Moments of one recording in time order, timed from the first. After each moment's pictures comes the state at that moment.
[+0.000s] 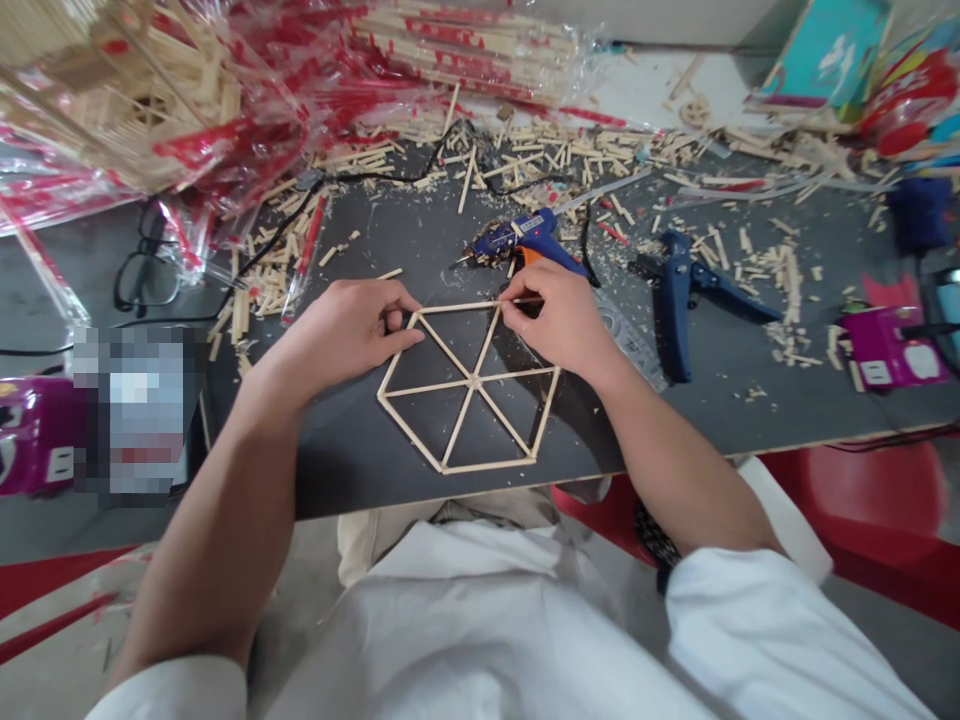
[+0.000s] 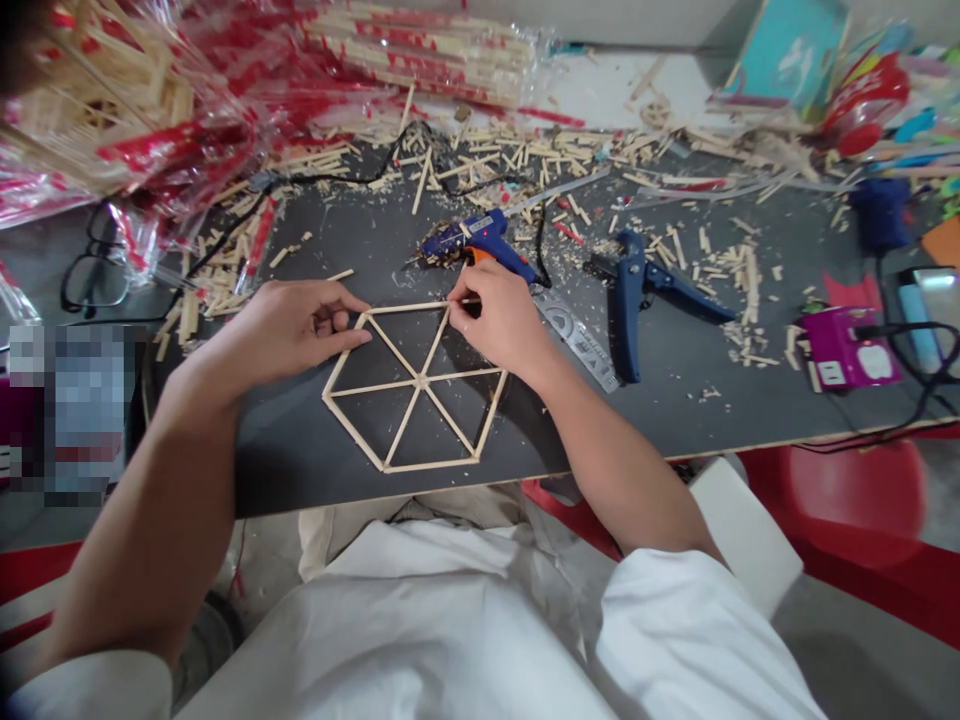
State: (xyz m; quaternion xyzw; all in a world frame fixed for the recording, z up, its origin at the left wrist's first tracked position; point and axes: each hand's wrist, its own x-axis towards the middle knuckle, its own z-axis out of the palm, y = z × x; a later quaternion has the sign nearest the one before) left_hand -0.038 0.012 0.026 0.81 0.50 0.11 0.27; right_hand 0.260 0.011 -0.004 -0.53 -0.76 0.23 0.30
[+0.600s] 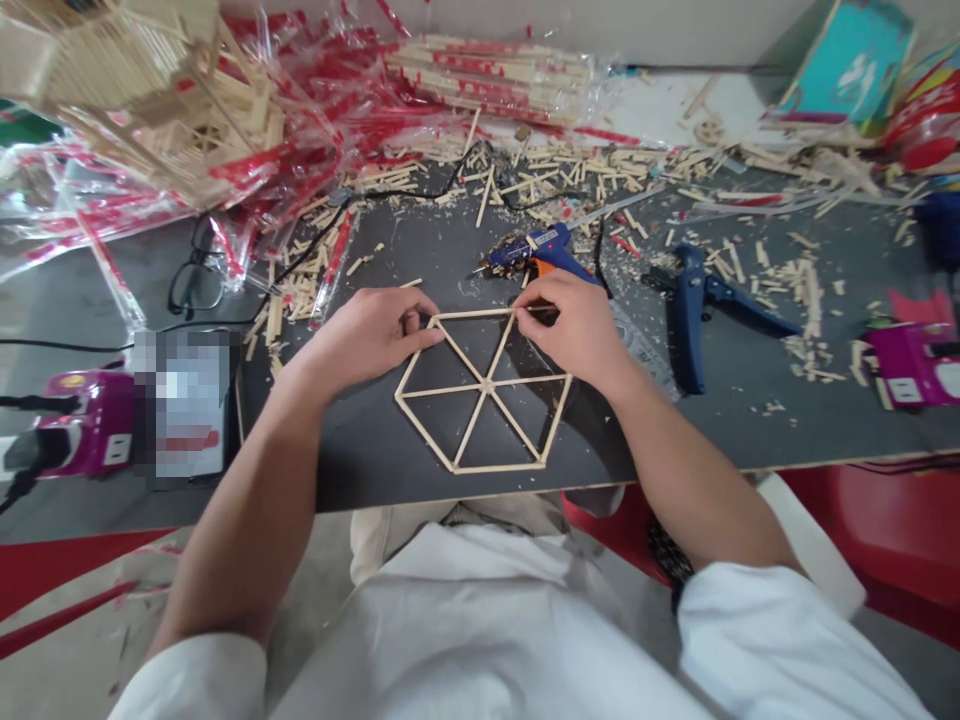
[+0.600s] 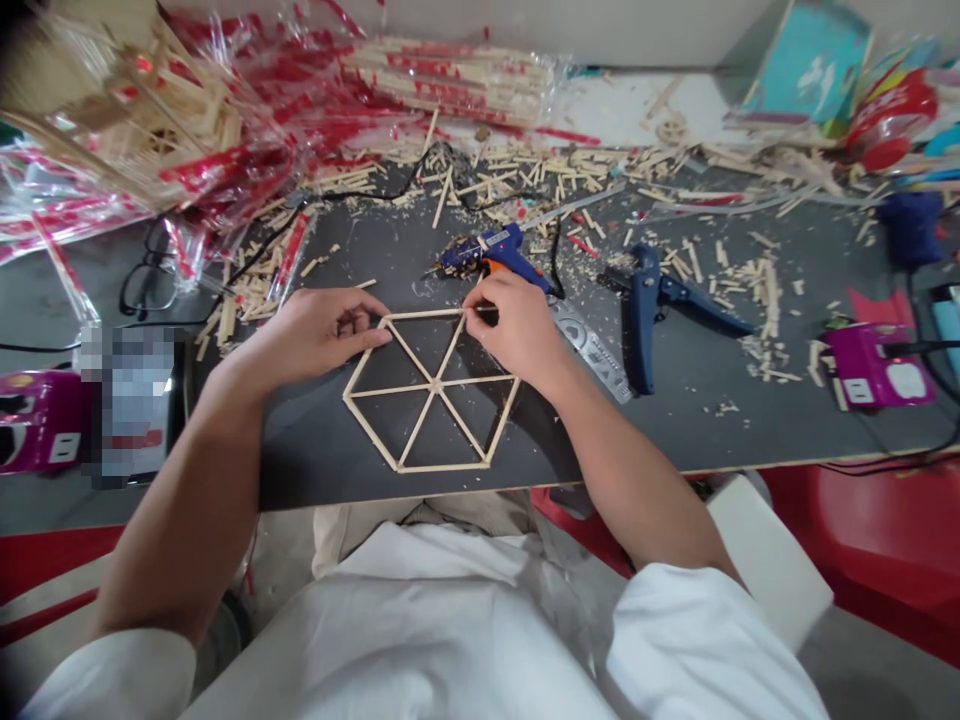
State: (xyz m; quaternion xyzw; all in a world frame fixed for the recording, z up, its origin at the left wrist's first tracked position) left_hand -0.039 0.013 0.029 0.81 0.50 0.11 0.27; right_hand 0.262 0.011 -0.001 -0.51 -0.77 0.22 0.32
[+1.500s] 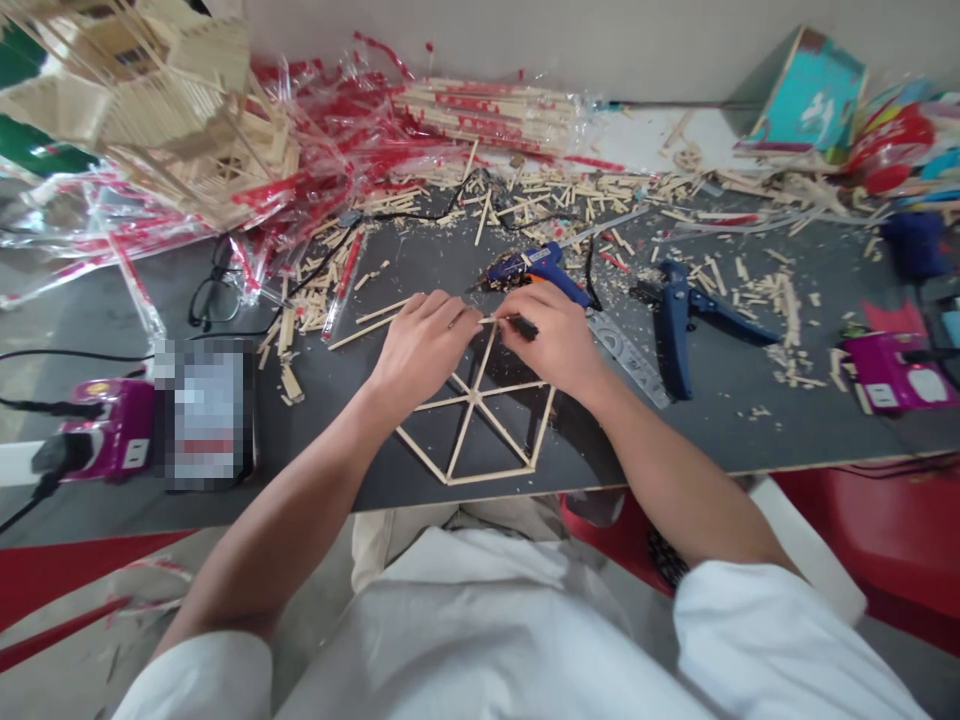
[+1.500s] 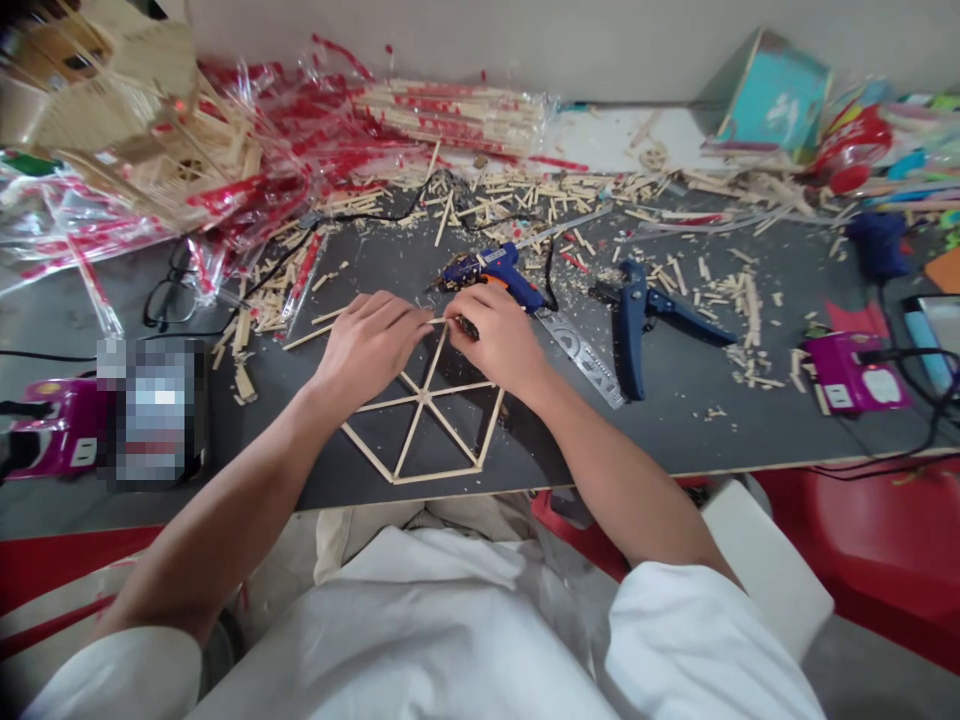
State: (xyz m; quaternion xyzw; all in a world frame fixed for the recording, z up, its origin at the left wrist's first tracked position) left_hand 0.018 -0.003 0.010 0.89 0.41 0.18 -0.08; right_hand 0.248 0.010 -0.005 -0.42 -0.83 0.12 0.35
